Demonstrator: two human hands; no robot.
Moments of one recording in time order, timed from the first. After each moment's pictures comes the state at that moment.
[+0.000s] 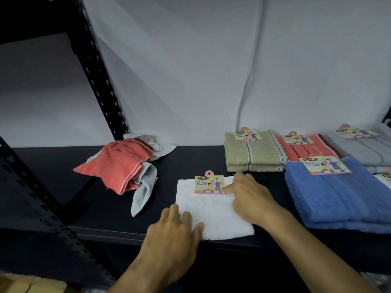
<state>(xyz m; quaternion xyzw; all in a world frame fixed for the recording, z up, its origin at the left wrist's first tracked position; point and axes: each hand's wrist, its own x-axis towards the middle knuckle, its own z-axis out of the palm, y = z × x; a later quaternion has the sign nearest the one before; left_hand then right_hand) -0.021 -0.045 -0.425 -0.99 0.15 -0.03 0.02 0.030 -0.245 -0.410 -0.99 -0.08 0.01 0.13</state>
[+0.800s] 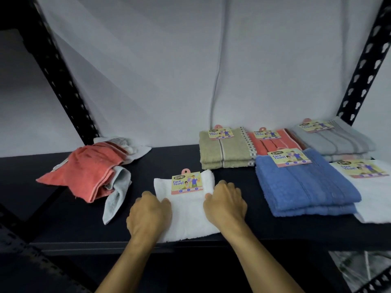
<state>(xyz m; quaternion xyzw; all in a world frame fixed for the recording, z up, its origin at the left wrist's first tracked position) 0.034 -0.075 -0.423 -0.95 -0.17 0.00 -0.26 0.012 -0.222 -0.421 -0.94 0.21 -0.04 0.27</state>
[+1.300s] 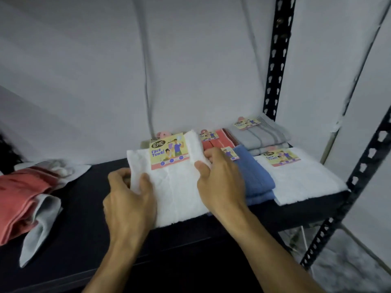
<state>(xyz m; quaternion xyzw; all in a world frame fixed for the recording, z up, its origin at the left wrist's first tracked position) -0.010 -0.187 -0.373 -0.85 -0.02 -0.19 -0.48 -0.042 -0.334 -0.368 -0.87 0.17 -0.27 0.37</state>
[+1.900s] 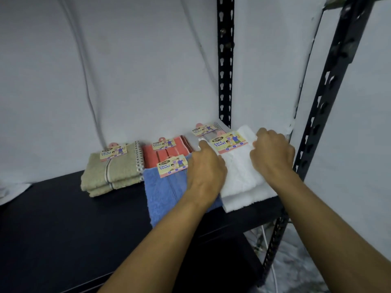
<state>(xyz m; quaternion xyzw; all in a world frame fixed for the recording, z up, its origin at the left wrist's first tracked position) -0.017 -0.426 -0.376 -0.91 0.25 -0.06 -0.33 -0.074 -0.553 -0.366 -0.90 0.36 -0.23 0.06</state>
